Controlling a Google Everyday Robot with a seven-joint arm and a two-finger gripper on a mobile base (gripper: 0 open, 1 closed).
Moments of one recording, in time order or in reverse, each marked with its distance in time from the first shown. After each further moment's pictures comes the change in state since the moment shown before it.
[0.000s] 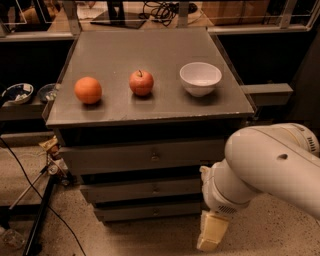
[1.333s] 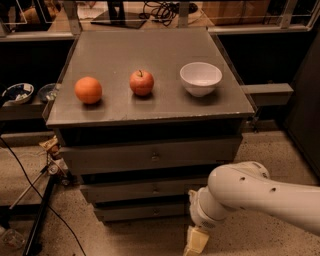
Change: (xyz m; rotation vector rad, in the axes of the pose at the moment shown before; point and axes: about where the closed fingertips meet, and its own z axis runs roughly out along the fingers) arm 0.017 0.004 0.144 -0.106 -0.073 0.049
